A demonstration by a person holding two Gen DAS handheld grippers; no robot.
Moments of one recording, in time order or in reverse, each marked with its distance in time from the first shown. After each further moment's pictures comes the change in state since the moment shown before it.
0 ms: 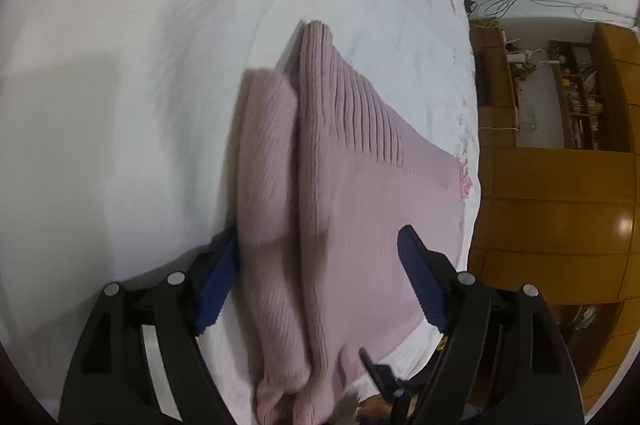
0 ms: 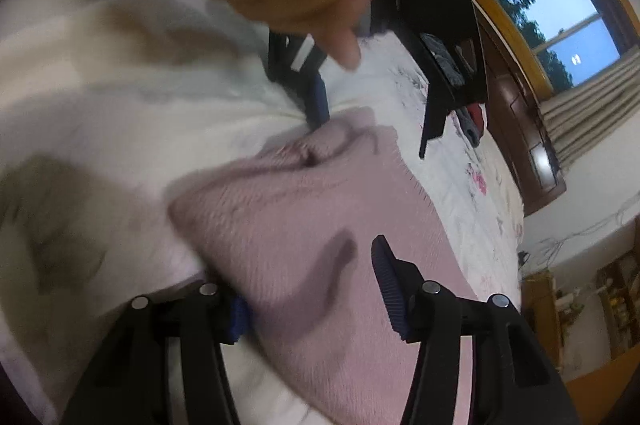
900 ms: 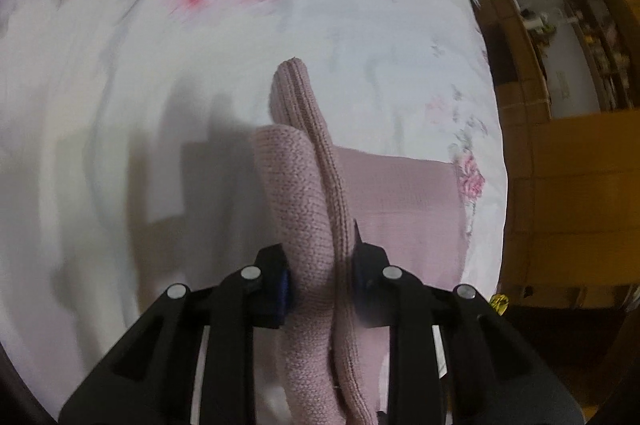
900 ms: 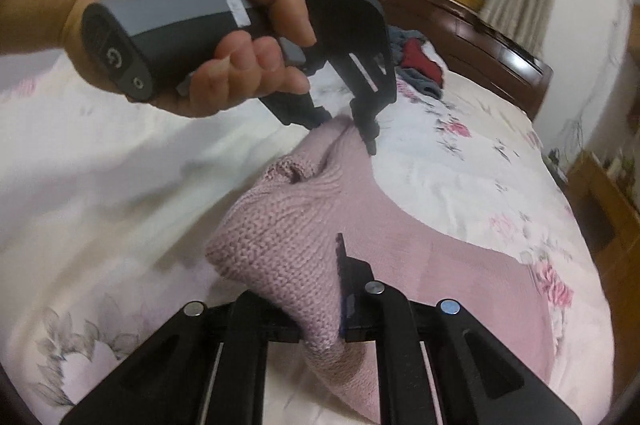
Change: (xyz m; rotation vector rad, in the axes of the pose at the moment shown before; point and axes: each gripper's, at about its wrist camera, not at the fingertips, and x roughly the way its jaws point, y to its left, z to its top) left arm -0.014 -0.152 0.012 0.187 -0.019 0.219; right arm -0.071 -0.111 -0.008 0.552 -0.111 0.115
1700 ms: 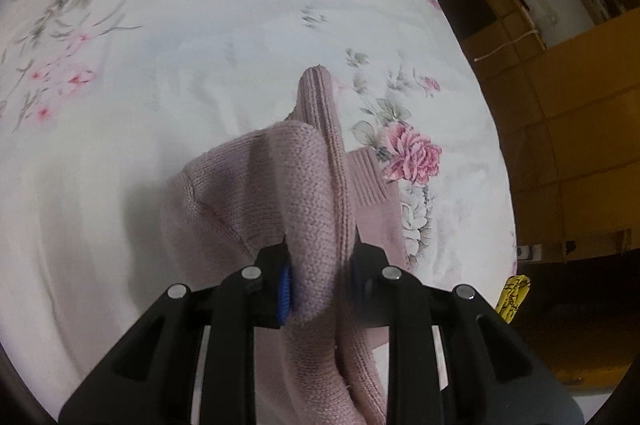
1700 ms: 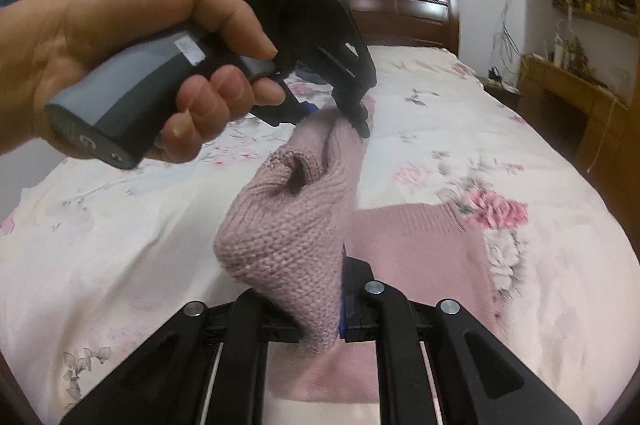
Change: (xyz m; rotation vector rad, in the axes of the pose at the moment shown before) left arm 0.076 -0.208 -0.007 0.243 0.021 0.130; right arm -0.057 -0.166 -0.039 0.420 -0.030 -0.054
